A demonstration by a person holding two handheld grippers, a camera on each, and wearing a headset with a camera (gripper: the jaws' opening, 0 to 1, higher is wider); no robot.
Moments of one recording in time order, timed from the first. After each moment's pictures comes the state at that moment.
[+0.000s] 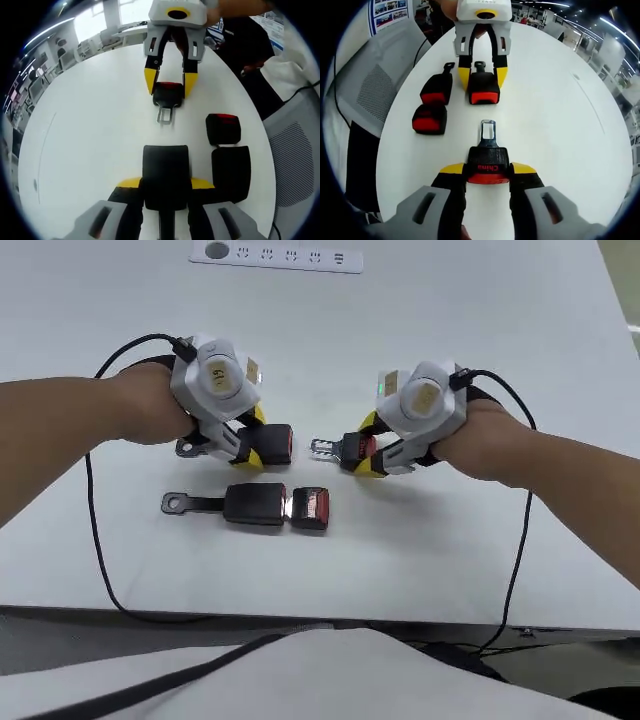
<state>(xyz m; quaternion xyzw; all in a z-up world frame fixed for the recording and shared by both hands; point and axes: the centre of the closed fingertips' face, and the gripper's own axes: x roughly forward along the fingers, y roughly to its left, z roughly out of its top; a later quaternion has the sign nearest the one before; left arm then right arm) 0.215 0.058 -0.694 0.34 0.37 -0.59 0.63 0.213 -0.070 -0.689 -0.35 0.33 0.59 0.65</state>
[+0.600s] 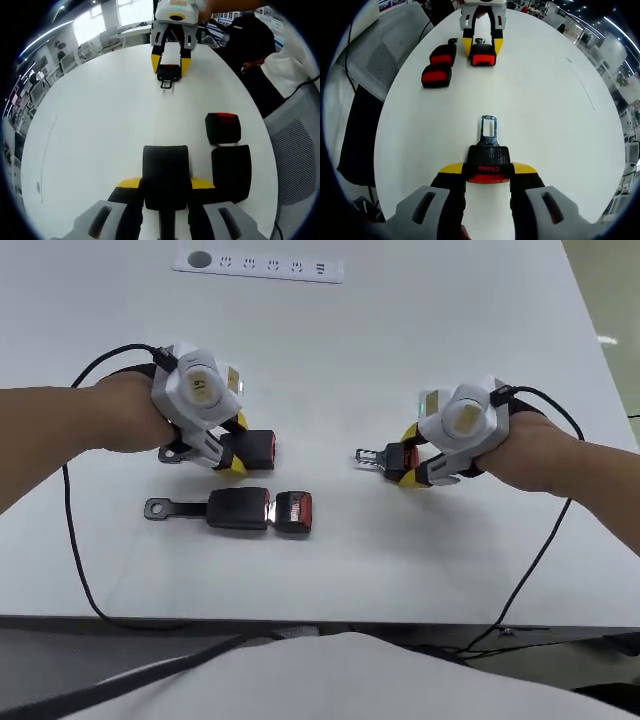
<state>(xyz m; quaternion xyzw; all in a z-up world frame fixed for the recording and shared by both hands) 0.213 0.057 -0.693 0.36 0.36 -0.59 0.63 0.211 -0.140 -0.694 -0.40 0.36 0.56 0.63</state>
